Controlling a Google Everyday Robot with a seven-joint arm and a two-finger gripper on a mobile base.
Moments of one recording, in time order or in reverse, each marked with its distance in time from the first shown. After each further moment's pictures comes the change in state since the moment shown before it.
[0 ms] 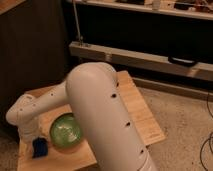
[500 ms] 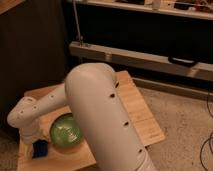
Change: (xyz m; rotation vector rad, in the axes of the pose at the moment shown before) arm 0.002 -0.001 0.012 0.011 0.013 0.017
